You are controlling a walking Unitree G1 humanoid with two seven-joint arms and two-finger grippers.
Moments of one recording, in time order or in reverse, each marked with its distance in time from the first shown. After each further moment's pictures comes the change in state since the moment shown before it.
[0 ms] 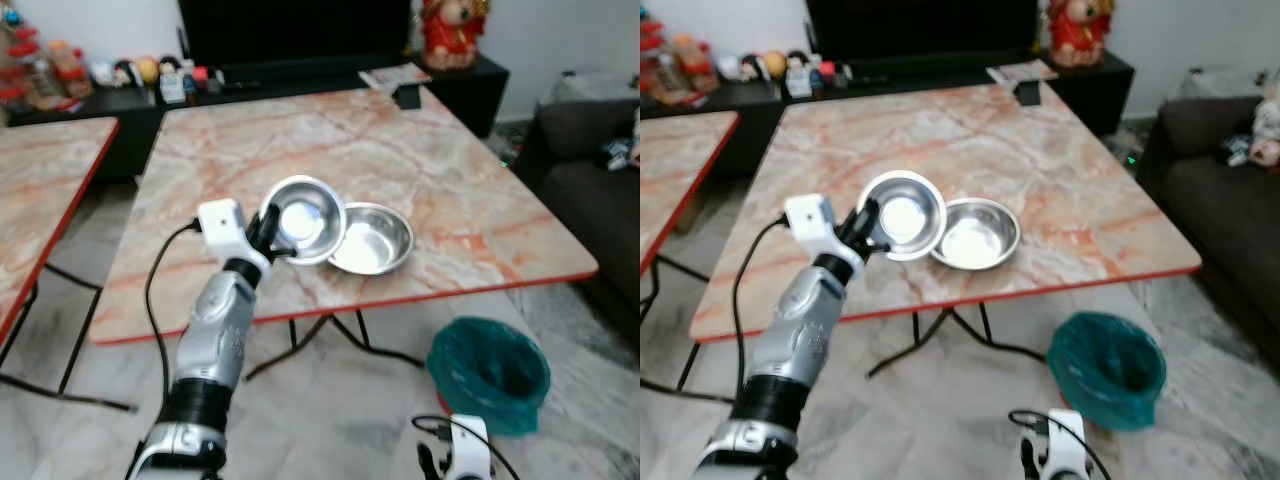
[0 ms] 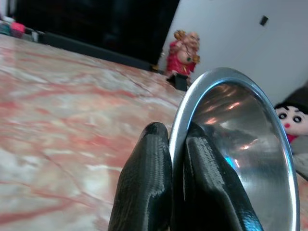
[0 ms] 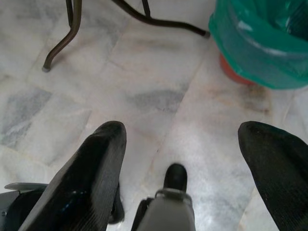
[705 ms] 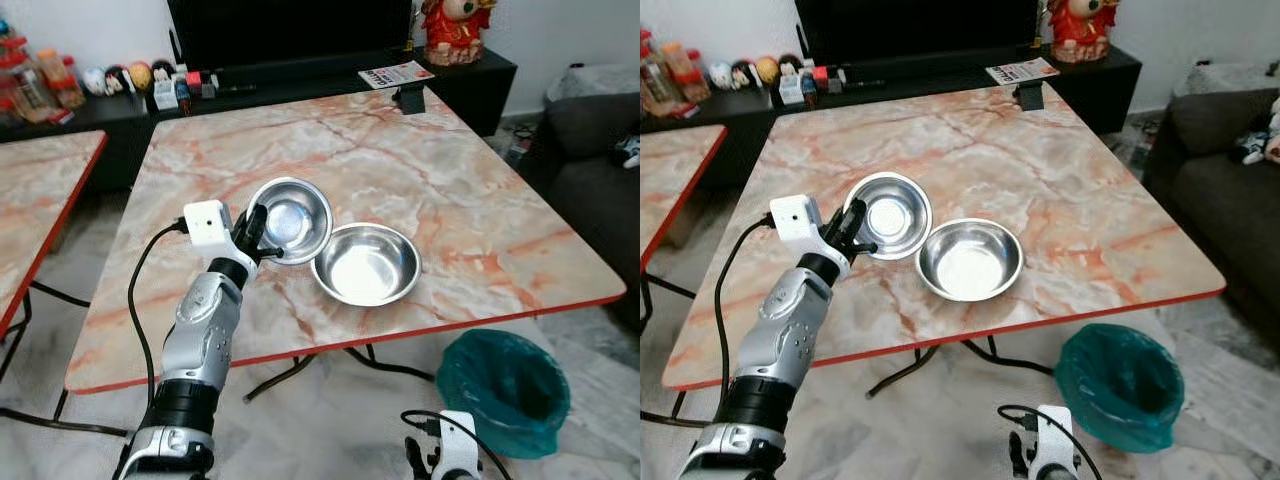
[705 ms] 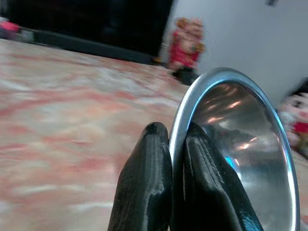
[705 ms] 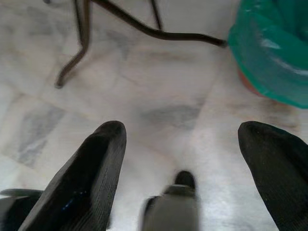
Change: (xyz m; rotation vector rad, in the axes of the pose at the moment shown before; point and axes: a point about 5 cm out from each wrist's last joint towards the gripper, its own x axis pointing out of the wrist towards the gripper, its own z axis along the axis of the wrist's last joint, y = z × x) left arm -0.003 -0.001 -0.003 0.005 0.016 -0.011; right arm 0.001 0.003 0.001 0.004 -0.001 0.008
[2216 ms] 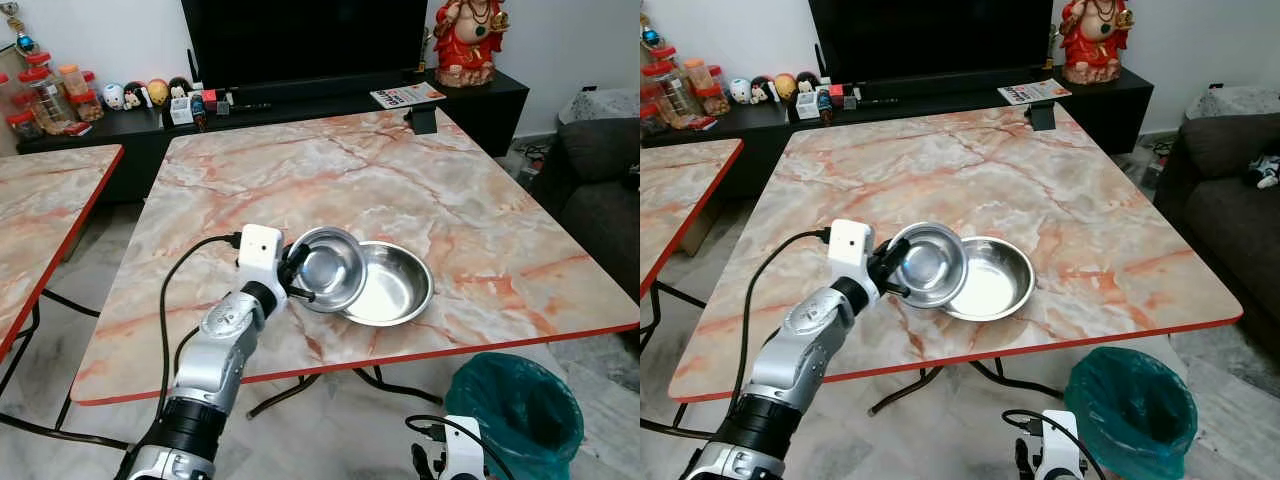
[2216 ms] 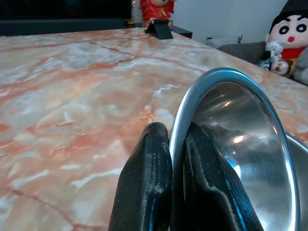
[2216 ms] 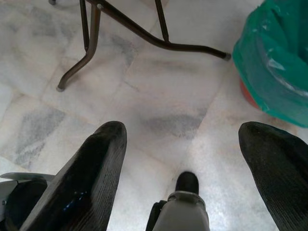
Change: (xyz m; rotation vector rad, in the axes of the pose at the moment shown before) left arm -0.013 -0.016 -0.020 0.225 0.210 -0.152; right arm 0.000 0.007 -0.003 -0.023 0.022 0.021
